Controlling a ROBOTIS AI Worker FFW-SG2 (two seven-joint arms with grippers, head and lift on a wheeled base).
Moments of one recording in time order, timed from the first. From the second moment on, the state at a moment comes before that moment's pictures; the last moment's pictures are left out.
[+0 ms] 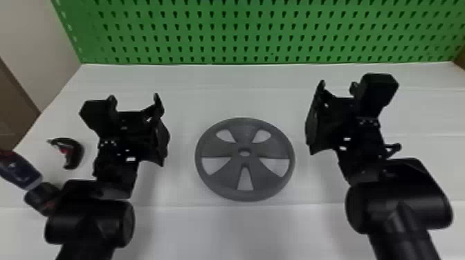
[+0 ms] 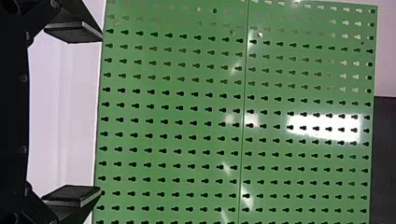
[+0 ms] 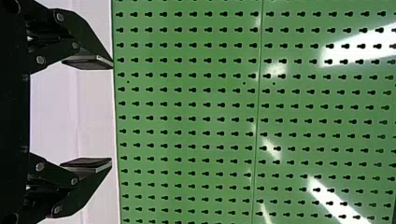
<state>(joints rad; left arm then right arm) -0.06 0.11 -0.06 -1.50 0.14 -0.18 0.09 -0.09 -0.04 0.06 -1.72 -0.04 0.19 -0.18</state>
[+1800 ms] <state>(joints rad) -0.06 0.11 -0.05 -1.50 0.15 -0.18 0.09 -0.21 -0.05 0.05 -1.86 -0.05 0.63 -0.18</state>
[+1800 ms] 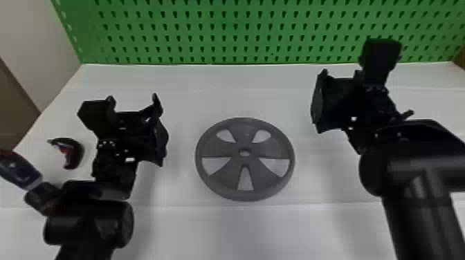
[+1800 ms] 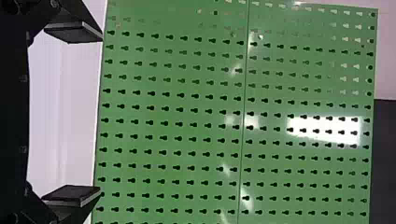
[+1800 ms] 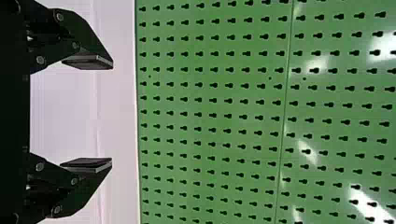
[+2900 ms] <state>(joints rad) -0.07 0.15 -0.06 -1.50 0.15 -0.17 0.09 -0.71 -0.24 0.14 -1.41 -0.45 1.50 -0.18</state>
